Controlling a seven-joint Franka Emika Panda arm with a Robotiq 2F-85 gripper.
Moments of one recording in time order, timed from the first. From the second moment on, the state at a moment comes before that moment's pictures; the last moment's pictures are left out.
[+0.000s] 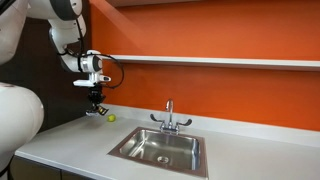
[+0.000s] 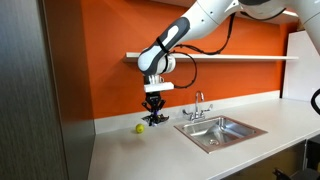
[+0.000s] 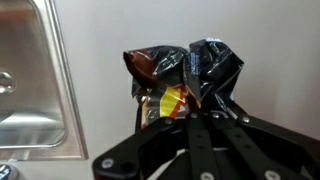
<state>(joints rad) 0.36 0.40 0.05 -1.79 -0.07 2.16 0.42</state>
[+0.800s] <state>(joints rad) 0.17 0.16 -0.02 -2.08 -0.07 2.18 0.44</state>
